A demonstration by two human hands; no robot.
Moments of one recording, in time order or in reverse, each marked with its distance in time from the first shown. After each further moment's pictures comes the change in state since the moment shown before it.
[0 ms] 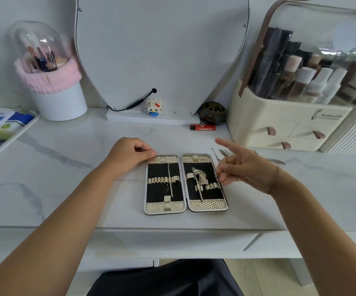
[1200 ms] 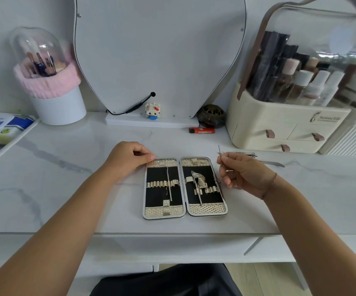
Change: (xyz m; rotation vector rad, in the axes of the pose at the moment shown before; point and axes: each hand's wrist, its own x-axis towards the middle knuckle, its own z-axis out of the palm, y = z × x) left_hand 0.003 -0.005 0.001 0.004 0.014 -0.004; right_hand 0.008 0.008 0.003 0.245 0.080 0.094
